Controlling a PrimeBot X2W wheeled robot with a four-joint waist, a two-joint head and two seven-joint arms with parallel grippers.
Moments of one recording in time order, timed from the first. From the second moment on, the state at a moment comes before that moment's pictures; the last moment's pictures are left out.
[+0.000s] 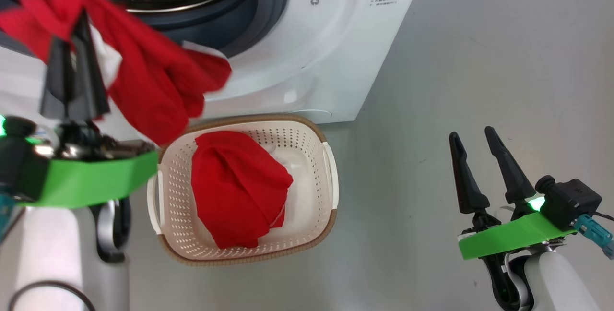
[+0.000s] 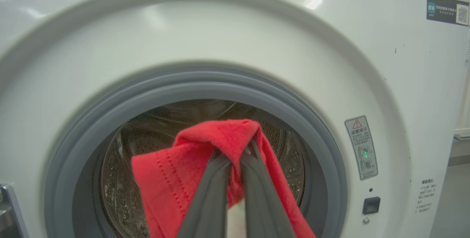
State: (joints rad) left arm -0.56 0.03 0.07 -0.01 -0.10 -0.05 -0.26; right arm -0.18 -0.05 0.05 0.17 0.40 0.13 -0.26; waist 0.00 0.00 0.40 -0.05
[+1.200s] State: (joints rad) left arm -0.62 0.05 -0.04 0.75 -0.05 -0.11 -0.26; right arm -0.28 -0.05 0.08 0.13 0.41 0.13 -0.26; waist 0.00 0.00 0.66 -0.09
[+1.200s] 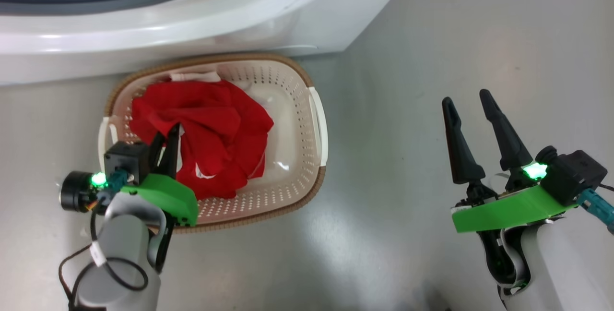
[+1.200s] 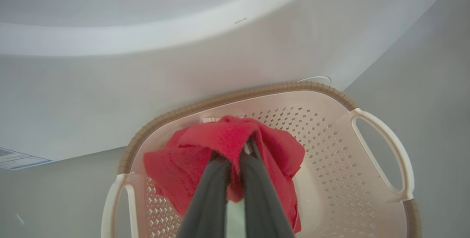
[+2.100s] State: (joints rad) left arm -0.81 0.07 -0.12 1.03 -0.15 -0.13 -0.26; right arm -0.34 -0.05 0.08 0.12 0.41 0.13 -0.26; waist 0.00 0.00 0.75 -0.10
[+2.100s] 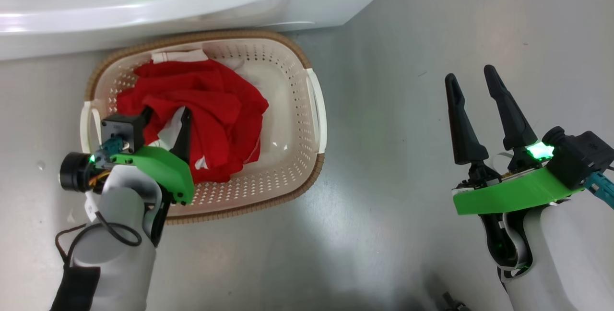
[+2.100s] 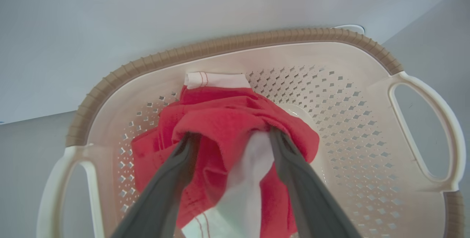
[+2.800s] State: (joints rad) left arm -0.65 0.06 -0.10 0.83 -0.23 -0.13 -0.26; right arm -0.27 -0.05 0.06 0.18 0.40 0.13 -0.26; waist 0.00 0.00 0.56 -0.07
